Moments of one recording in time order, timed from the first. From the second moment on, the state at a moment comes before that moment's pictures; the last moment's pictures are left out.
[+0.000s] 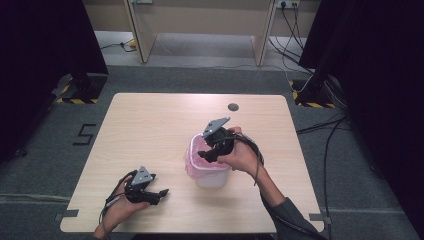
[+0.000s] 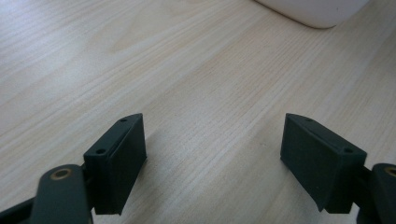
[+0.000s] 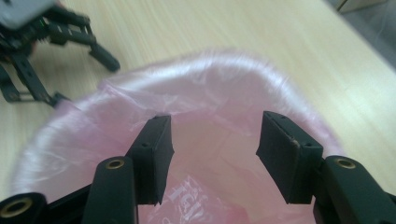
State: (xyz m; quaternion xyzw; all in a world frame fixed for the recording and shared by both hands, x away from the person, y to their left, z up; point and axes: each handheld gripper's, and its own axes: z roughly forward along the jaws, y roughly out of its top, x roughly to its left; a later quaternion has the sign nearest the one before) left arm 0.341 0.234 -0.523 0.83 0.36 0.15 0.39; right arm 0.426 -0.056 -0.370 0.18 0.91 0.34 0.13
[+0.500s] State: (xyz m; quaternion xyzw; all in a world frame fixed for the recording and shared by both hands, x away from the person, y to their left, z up) left arm 0.341 0.234 -0.523 0.83 0.36 0.15 0.39; right arm 0.413 -0.053 -0.372 0.16 0.91 0.36 0.11
